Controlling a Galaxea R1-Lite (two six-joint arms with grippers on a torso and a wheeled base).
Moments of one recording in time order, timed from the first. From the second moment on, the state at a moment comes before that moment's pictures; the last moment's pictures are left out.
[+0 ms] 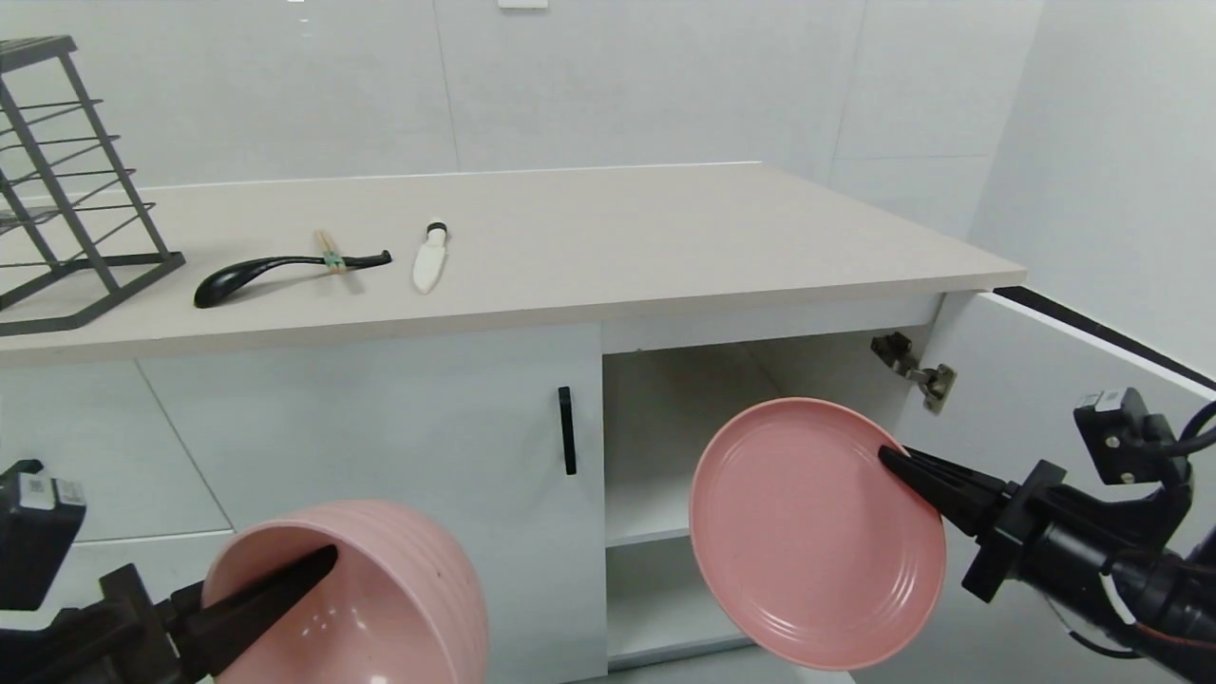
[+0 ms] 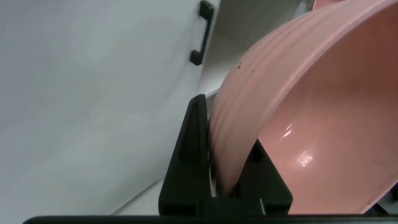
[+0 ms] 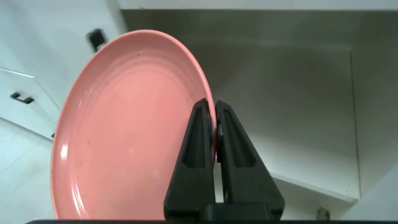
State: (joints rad) left arm -0.44 1.00 -0.05 -0.80 -0.20 -0.17; right arm 0.37 1.66 0.00 -1.57 0.27 0.12
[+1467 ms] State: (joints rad) left arm -0.47 0.99 0.00 -0.68 -0.20 0.16; right arm 0.39 1.83 -0.01 -1.57 0.27 0.12
